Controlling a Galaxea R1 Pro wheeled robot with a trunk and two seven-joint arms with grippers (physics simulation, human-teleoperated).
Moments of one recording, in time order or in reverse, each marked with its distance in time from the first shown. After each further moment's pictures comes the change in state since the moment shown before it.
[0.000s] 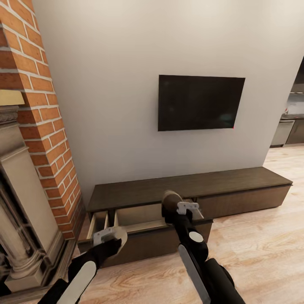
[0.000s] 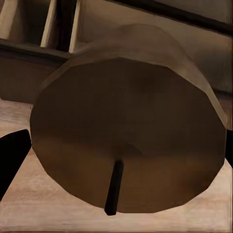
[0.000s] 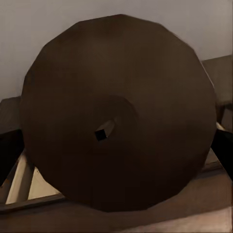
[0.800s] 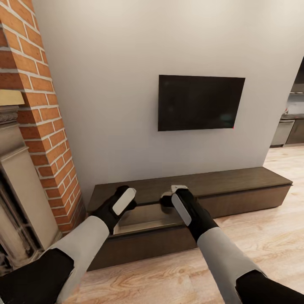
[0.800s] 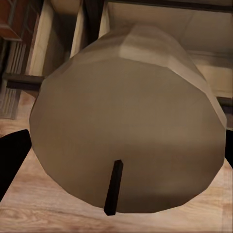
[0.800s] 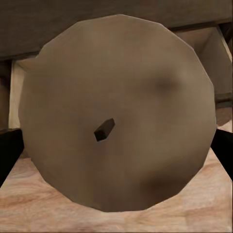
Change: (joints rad) left arm -0.741 -0.323 0.015 0.899 -0.001 0.179 0.202; right arm -0.520 0.065 -0.107 0.652 -0.179 0.387 -0.003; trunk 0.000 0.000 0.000
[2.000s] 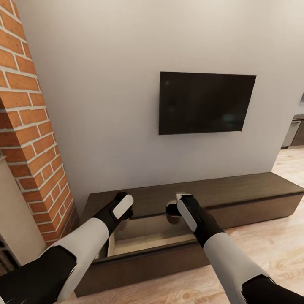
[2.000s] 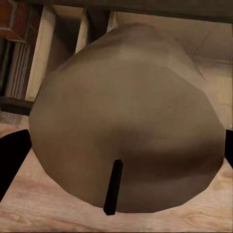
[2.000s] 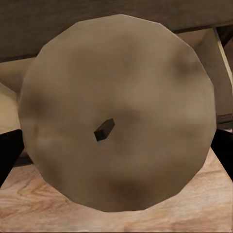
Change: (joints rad) left arm -0.007 -0.003 0.001 0.152 0.007 -0.032 -0.006; right arm 0.035 -0.050 0.011 0.030 -0.014 0.039 0.009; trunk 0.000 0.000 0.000
